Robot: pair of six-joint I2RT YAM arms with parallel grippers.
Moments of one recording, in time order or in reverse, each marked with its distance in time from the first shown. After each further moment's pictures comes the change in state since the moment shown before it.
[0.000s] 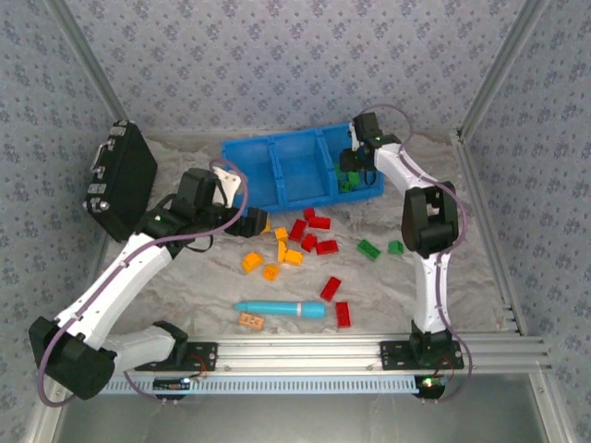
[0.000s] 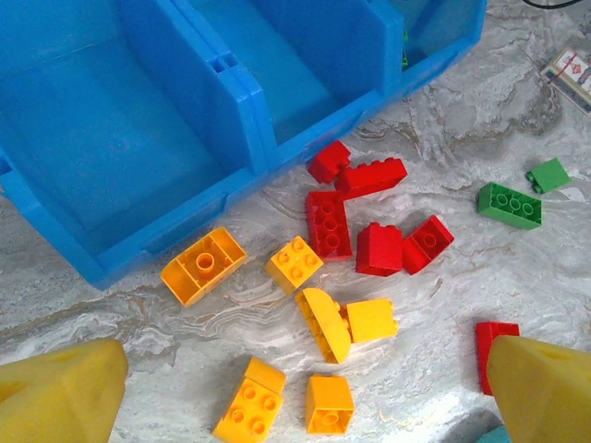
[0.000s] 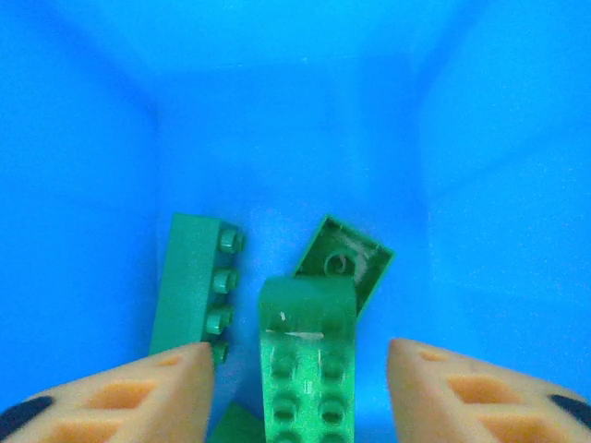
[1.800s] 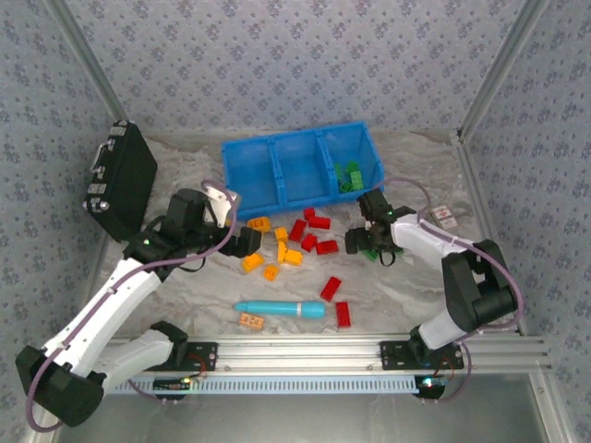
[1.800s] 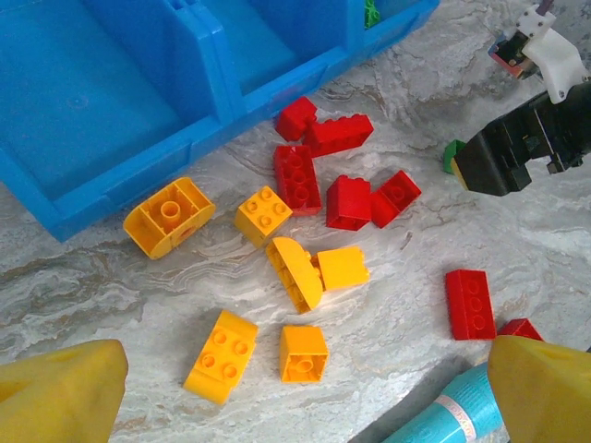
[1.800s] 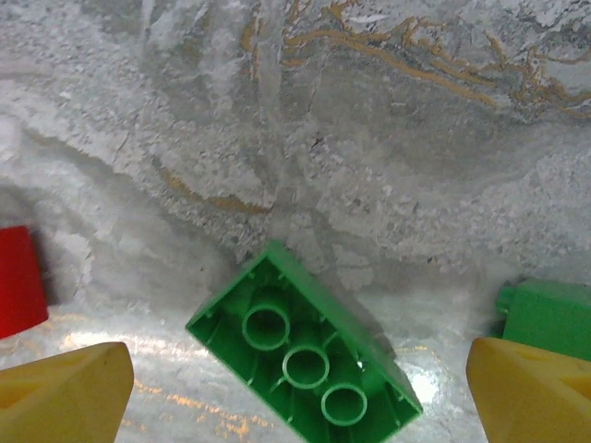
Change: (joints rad) left arm 0.000 -0.171 -0.161 0.006 0.071 0.006; right arm 0.151 -0.657 -0.983 0.028 0.061 0.211
